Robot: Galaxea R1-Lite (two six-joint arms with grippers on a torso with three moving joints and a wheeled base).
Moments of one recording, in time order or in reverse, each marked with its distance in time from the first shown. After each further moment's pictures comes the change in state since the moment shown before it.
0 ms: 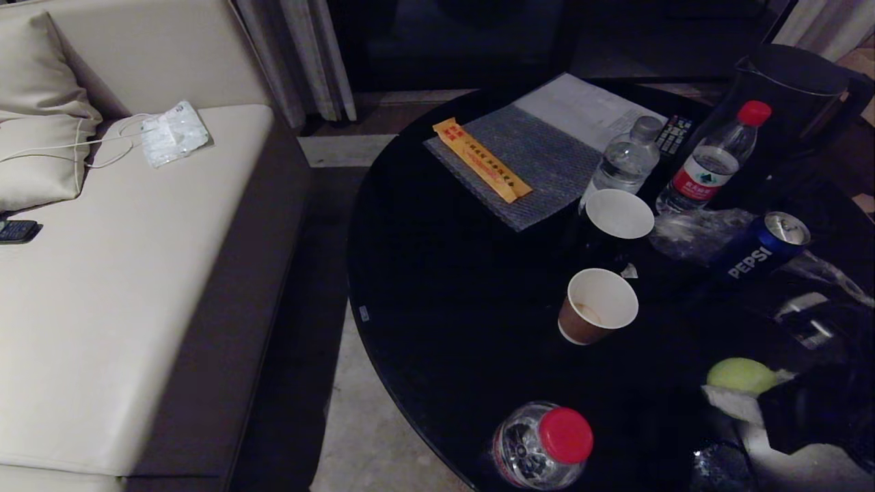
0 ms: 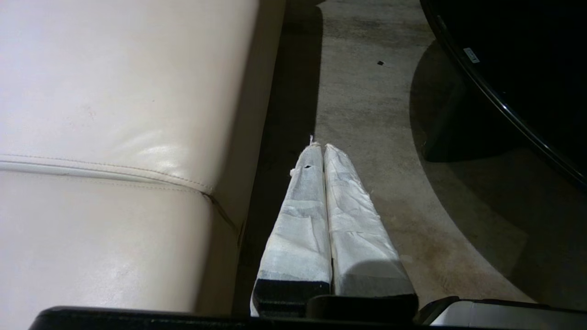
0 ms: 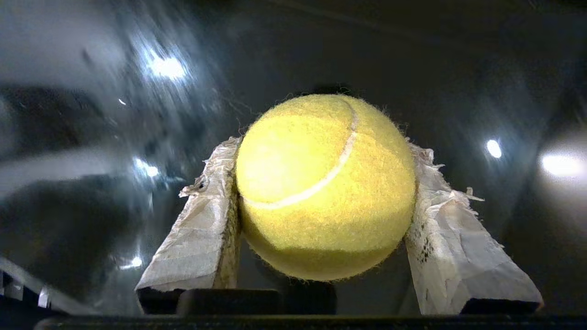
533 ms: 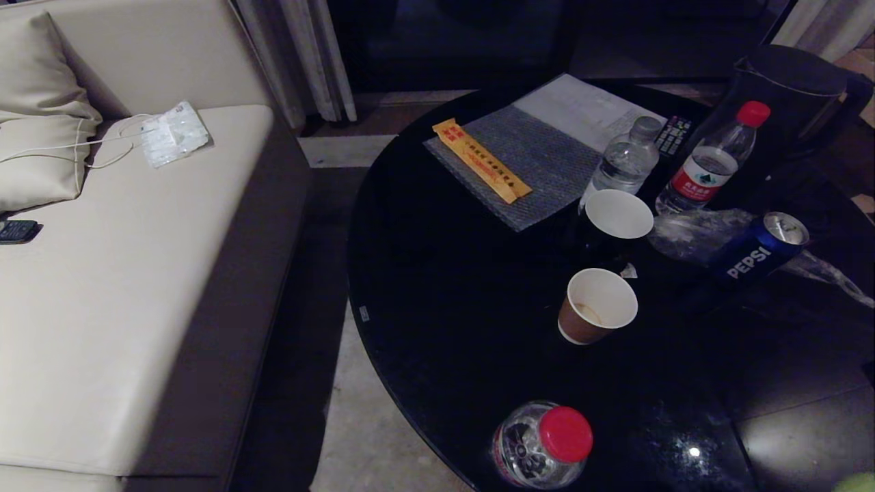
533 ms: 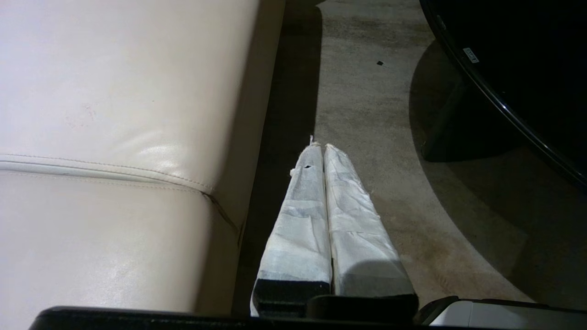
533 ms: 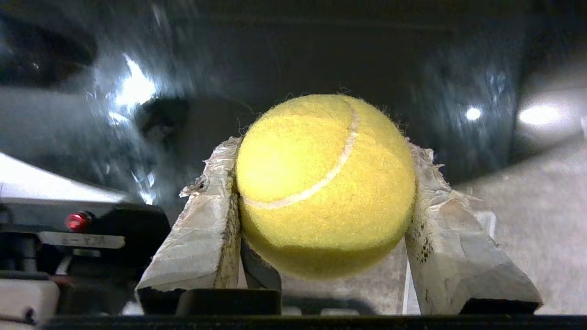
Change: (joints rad) left arm 0.000 0.000 0.000 0.000 0.000 0.000; right arm -0.113 -0.686 0.129 0.488 -0.062 0.084
